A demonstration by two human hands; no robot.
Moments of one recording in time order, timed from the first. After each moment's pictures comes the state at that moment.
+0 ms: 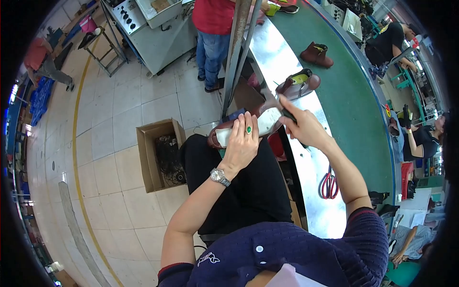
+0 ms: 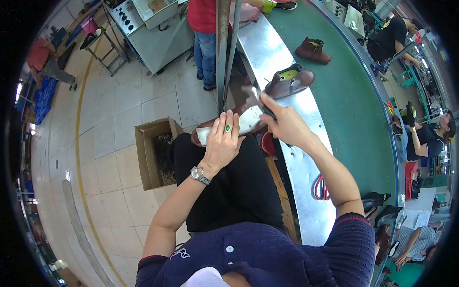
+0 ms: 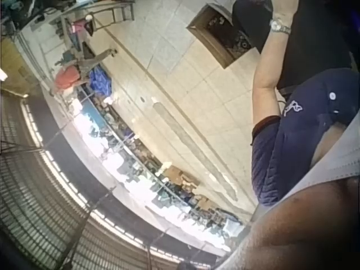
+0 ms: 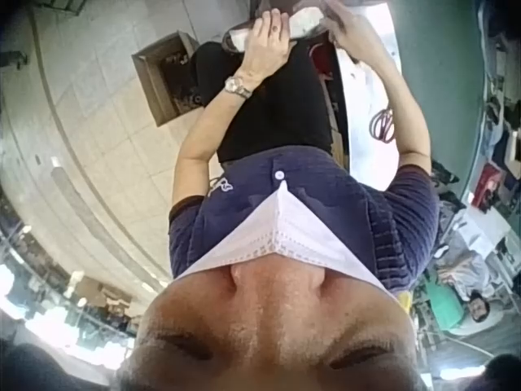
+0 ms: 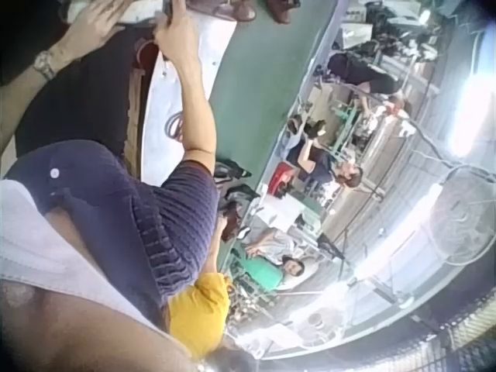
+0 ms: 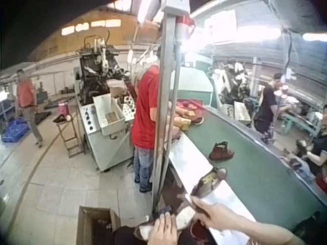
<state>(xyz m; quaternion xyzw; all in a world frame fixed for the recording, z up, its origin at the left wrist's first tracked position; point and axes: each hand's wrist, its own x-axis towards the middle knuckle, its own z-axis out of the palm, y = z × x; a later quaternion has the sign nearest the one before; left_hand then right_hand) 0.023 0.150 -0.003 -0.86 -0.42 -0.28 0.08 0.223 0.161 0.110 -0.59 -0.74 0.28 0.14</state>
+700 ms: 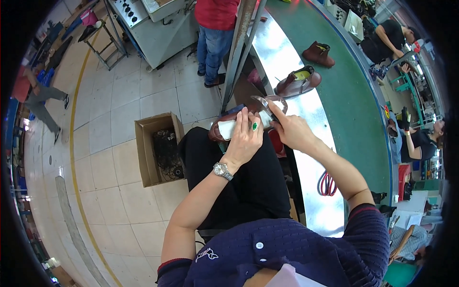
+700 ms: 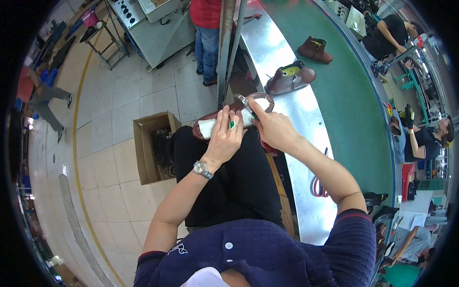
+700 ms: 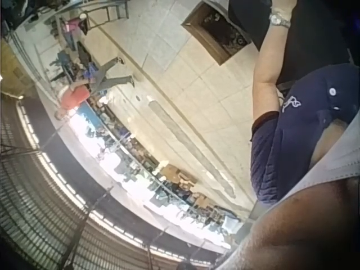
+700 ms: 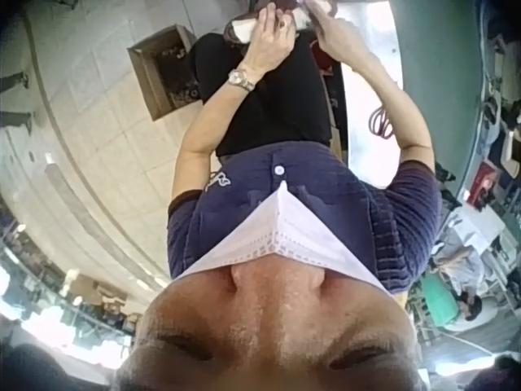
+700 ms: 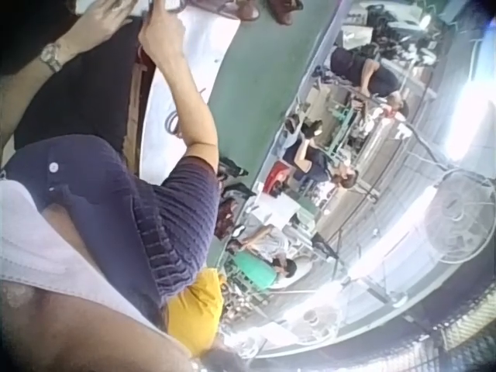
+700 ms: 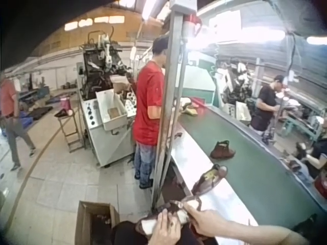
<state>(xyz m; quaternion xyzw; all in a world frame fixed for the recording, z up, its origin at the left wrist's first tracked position) 0.025 0.146 -0.002 -0.87 -0.40 -0.25 0.15 0.197 0.149 0.095 -0.60 -0.78 0.16 0.09</state>
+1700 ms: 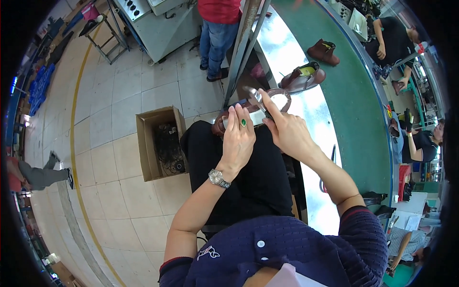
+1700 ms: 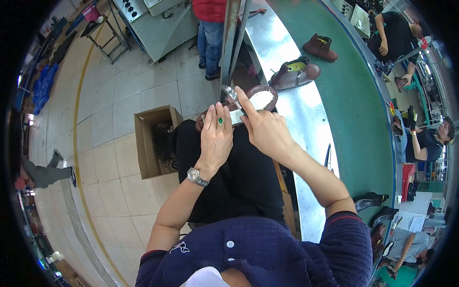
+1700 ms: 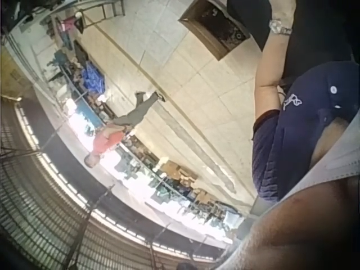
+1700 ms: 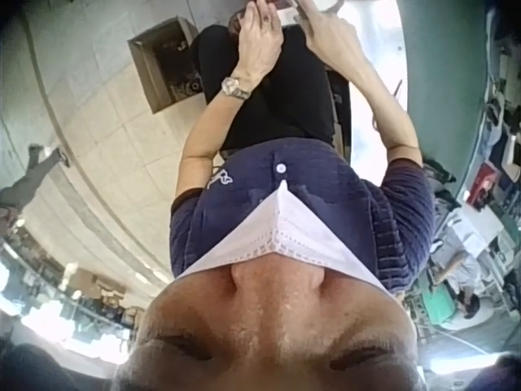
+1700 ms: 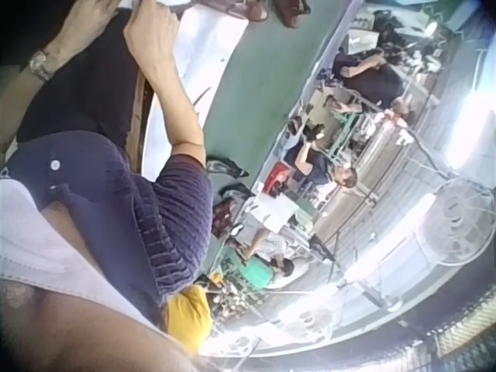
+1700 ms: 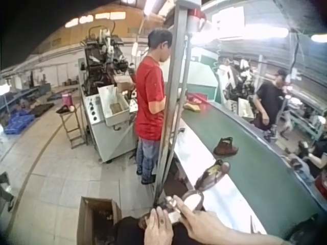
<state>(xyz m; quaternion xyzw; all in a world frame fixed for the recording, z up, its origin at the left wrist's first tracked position) 0.002 0.127 0.010 -0.83 -0.51 -0.19 0.12 0.157 0.134 0.095 -0.55 -0.82 0.11 0.07</state>
